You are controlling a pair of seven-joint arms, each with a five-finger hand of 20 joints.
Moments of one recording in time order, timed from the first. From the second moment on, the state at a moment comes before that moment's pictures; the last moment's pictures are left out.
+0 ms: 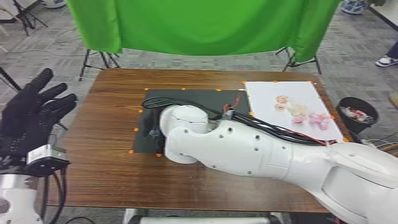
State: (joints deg) left arm 139.6 -42.5 -109.6 -132.3 27.7 20.8 26.7; right arm -33.2 -78.3 9.6 -88.0 -84.8 -0.7 55.3
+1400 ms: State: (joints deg) left arm 150.5 -46.6 -110.0 -134.5 27.2 22.9 27.4; right arm -29.7 -68.2 12.4 -102.8 -91.1 0.2 55.9
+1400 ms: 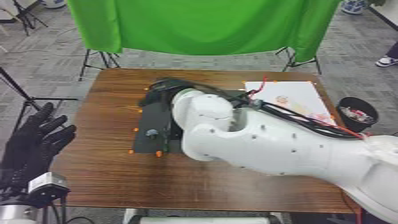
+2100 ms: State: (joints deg) left arm 149.3 -50.1 -108.9 -134.7 28.6 21.9 24.7; right arm -53.6 -34.9 42.7 -114.0 -89.5 7.2 56.7
